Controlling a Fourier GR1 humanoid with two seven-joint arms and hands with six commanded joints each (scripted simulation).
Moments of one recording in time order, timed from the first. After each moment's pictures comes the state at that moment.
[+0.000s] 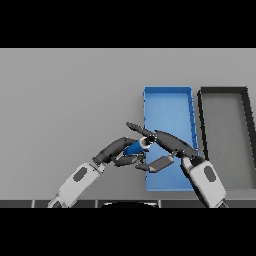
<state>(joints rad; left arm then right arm) -0.28 0.16 -0.62 -1.57 0.11 -0.15 -0.06 -0.28 -0.30 0.32 -1.95 -0.30 0.50 0.31</state>
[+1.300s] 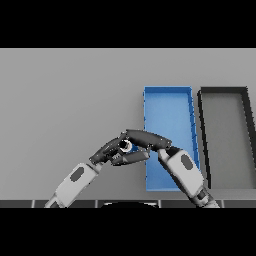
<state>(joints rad) -0.28 0.18 -0.60 -1.59 0.10 -0.15 -0.06 -0.47 -0.11 0.39 -1.78 -0.29 0.61 0.33</state>
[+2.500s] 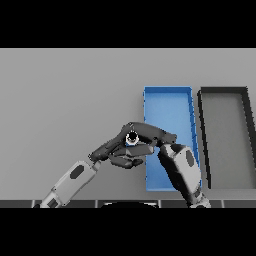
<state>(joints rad) -0.32 0.24 -0.64 -1.54 0.02 -0.18 0.06 -0.52 -0.01 0.26 -1.84 -0.51 0.59 0.53</state>
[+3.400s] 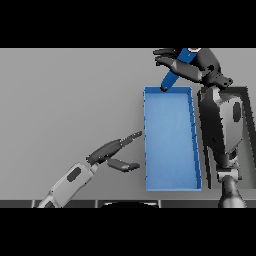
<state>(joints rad) -0.29 0.27 -0.64 -1.58 0.04 -0.19 0.06 -0.98 -0.40 -0.05 -1.43 -0.69 0.17 0.52</state>
